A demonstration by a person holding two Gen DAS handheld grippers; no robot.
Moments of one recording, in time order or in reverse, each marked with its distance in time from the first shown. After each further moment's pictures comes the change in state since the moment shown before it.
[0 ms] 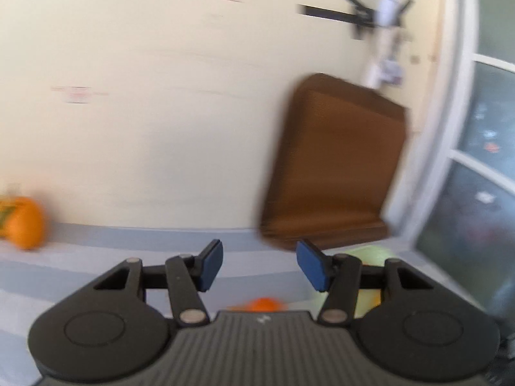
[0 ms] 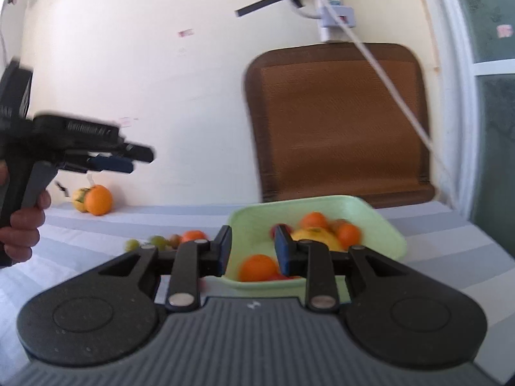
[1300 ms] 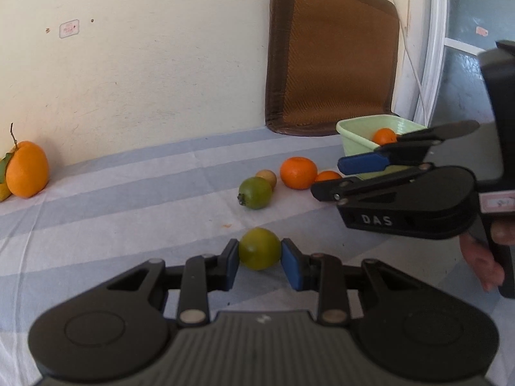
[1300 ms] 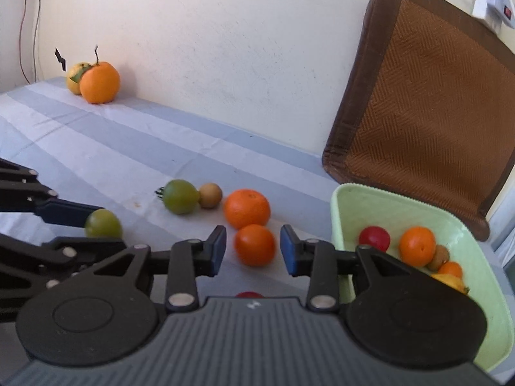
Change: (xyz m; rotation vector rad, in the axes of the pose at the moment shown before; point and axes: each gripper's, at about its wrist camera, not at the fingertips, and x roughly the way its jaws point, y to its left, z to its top) left arm 0.020 0.007 -0.100 0.195 0.199 -0.014; right arm 0.150 0.088 -0.003 -0.368 0.338 -0.048
